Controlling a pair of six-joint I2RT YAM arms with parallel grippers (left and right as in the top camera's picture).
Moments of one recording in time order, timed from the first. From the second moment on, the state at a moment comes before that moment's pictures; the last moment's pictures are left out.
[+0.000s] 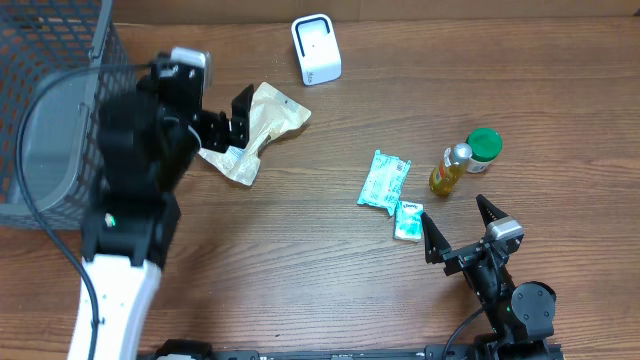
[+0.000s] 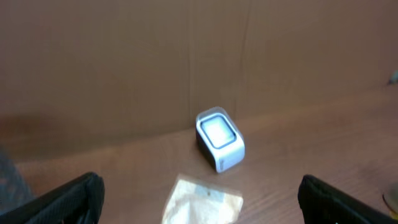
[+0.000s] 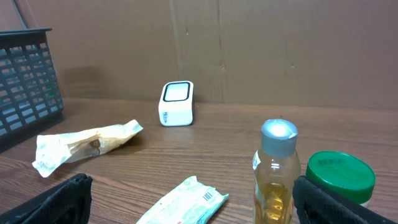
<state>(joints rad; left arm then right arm) -0.12 1.10 1.08 -0.22 0.18 0.03 0.14 0.01 0.02 -0.01 -0.20 0.10</state>
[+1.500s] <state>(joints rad) 0.08 0.02 0.01 0.08 0.10 0.03 0.14 0.01 0.02 -0.02 -0.20 0.10</state>
